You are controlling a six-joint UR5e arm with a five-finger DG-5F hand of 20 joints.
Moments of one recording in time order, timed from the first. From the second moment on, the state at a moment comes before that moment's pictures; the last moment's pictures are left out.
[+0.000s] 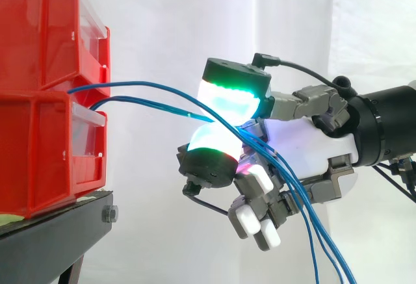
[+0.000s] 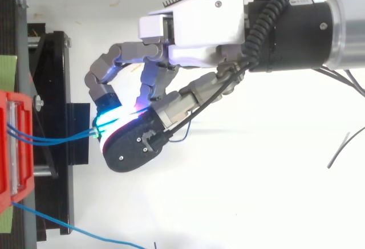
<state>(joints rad) 0.02 -2.38 -0.90 -3.20 -1.63 -0.06</state>
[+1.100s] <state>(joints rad) 0.01 -2.38 -0.87 -3.20 -1.63 -0.13</state>
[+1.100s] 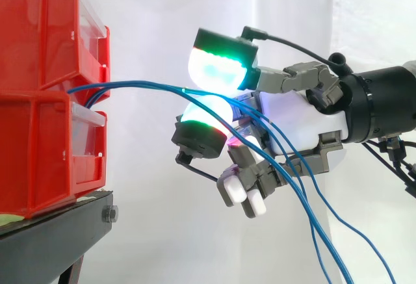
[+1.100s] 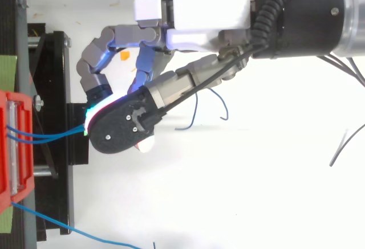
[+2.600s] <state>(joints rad) 0.01 -2.38 -0.87 -3.20 -1.63 -0.13</state>
